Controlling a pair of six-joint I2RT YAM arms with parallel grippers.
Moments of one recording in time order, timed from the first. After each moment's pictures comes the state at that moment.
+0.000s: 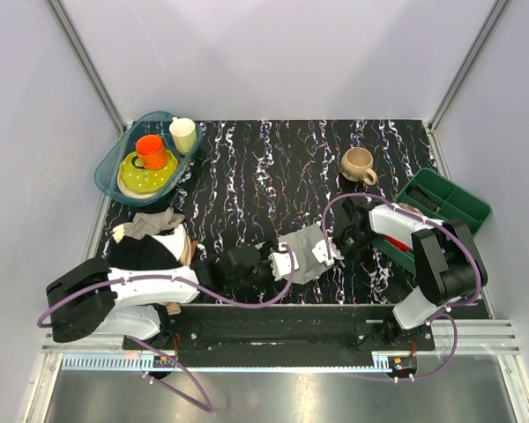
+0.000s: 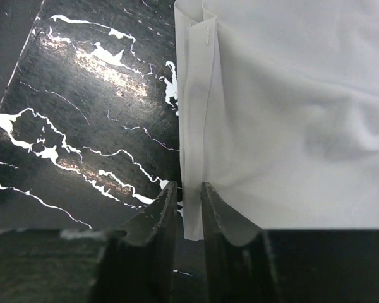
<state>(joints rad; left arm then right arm) -1.13 1.25 0.52 0.24 0.08 0.20 0.33 1.60 0.84 -0.85 -0.62 -1.82</state>
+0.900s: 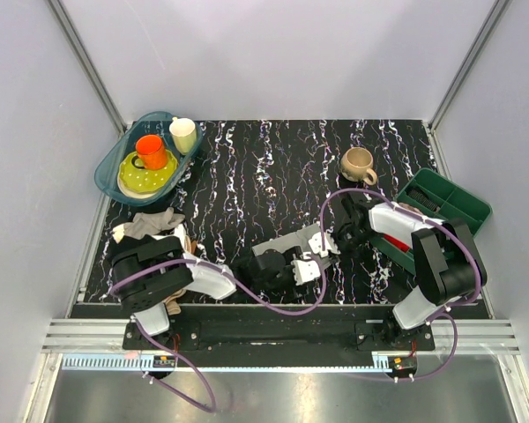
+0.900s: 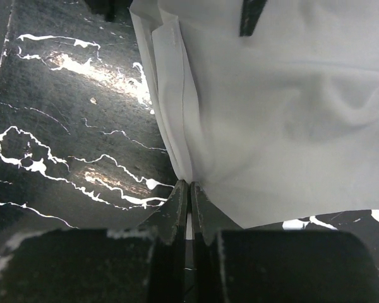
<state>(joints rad) -1.17 1.70 0.58 0.64 0.07 0.27 0.33 1.60 0.85 -0.81 -0.62 -1.66</state>
